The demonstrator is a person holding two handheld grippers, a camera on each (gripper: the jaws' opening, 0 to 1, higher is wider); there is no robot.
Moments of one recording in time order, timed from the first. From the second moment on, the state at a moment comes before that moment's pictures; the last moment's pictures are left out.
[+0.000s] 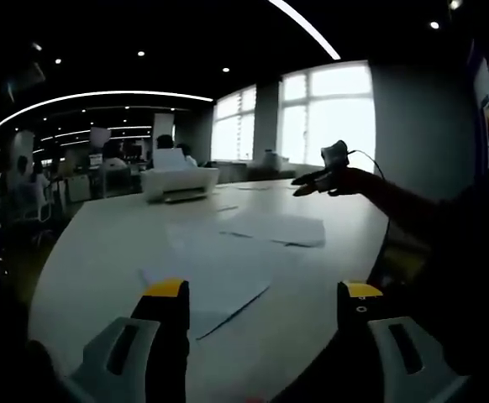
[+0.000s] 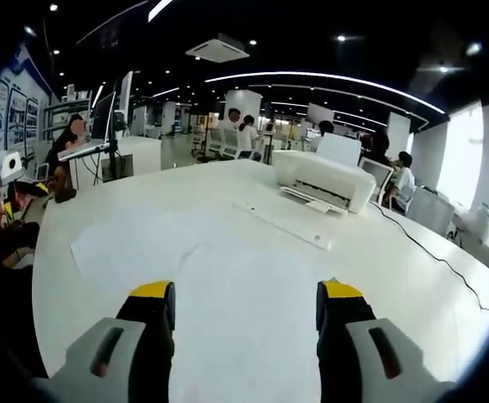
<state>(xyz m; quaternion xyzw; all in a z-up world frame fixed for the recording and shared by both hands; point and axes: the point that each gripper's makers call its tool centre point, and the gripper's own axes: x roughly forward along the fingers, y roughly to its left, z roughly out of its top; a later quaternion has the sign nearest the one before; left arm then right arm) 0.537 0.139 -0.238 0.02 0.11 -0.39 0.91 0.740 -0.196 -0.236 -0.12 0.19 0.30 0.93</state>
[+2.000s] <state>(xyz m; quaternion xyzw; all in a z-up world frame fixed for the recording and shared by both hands) 0.545 0.139 -0.246 0.02 0.12 -0.39 0.91 0.787 -0.185 -0.244 -0.12 0.20 0.31 0.92</state>
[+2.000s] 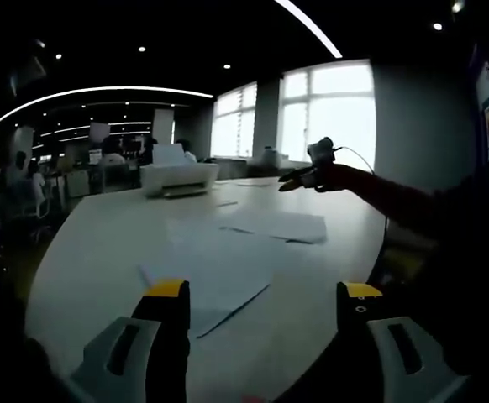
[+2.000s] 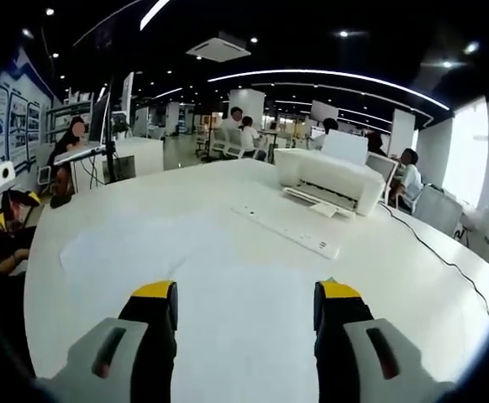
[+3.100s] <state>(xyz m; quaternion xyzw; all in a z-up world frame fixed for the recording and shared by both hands) 0.548 0.140 -0.253 0.01 0.13 -0.39 0.91 0.825 -0.185 -0.261 -0.10 0.17 0.31 0.93</state>
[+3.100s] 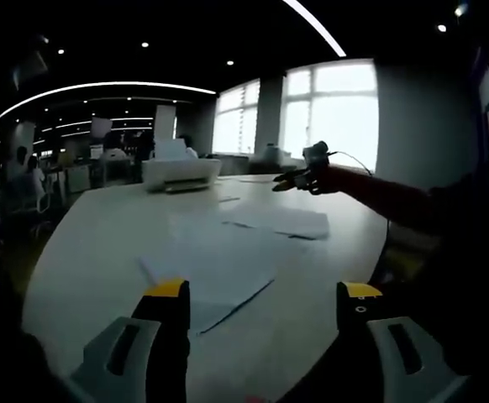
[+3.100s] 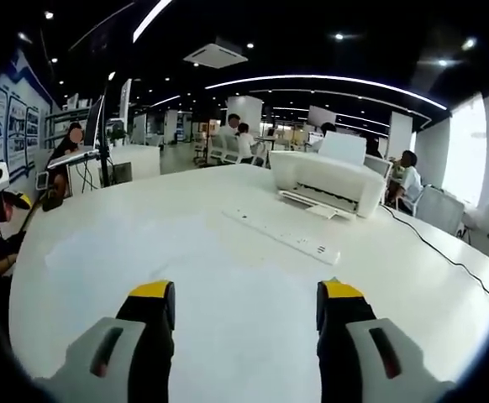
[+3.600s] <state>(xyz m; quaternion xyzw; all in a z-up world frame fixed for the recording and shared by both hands) 0.557 0.150 -0.256 0.01 0.14 -0.39 0.91 0.854 -0.192 -0.279 -0.11 0.18 0.31 0.93</state>
